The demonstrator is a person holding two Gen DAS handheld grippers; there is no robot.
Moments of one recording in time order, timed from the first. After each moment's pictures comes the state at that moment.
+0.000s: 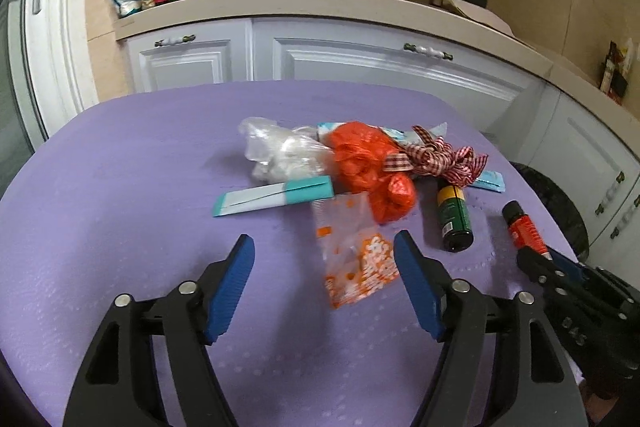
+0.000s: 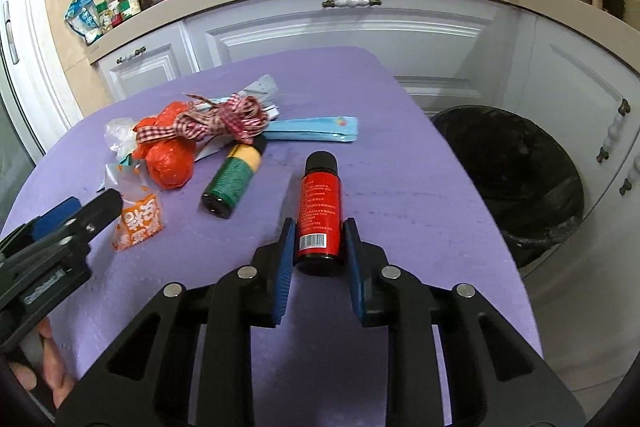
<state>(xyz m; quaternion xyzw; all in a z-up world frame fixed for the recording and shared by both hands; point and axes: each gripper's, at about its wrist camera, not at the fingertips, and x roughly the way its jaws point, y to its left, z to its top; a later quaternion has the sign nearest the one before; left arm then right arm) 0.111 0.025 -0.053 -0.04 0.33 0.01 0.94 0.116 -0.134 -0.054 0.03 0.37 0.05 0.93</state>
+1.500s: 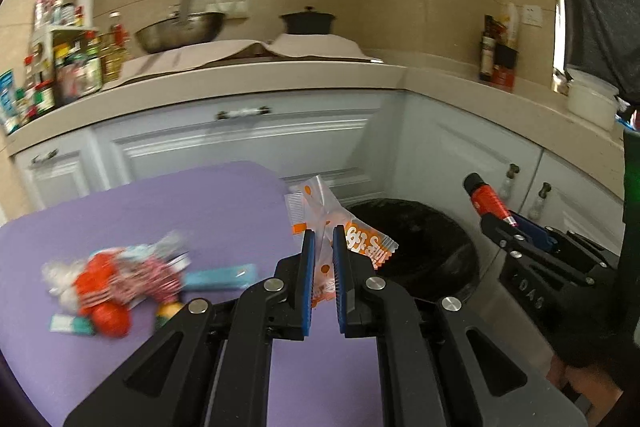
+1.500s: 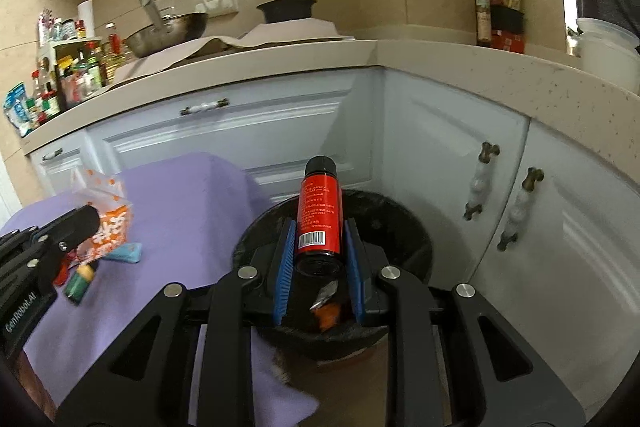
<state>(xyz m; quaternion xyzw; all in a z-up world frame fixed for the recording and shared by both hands) 0.132 -0.173 0.007 0.03 0.24 -0.17 0.96 0.111 -0.320 0.000 0.06 0.24 -0.09 0.96</state>
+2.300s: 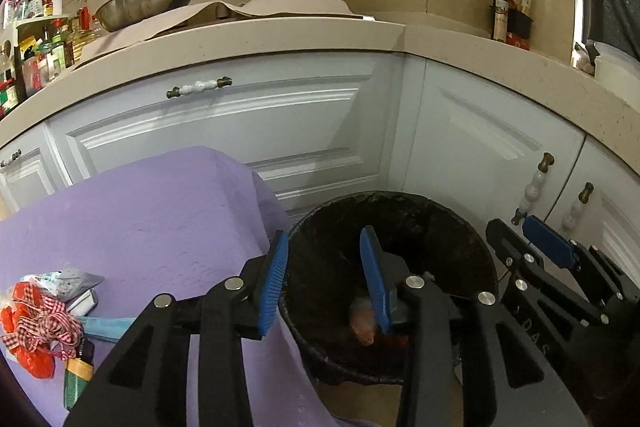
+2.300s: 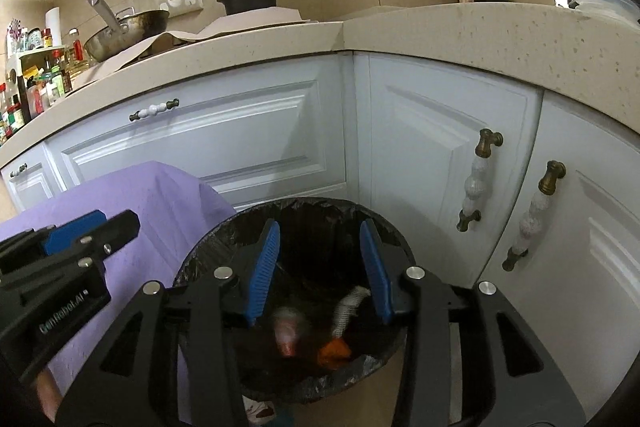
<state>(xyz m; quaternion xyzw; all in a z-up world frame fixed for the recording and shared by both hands) 0.206 -0.238 -0.026 0.04 0.29 -0.16 0.94 0.162 -0.365 -0.035 0.07 0.24 -0.13 0.96</state>
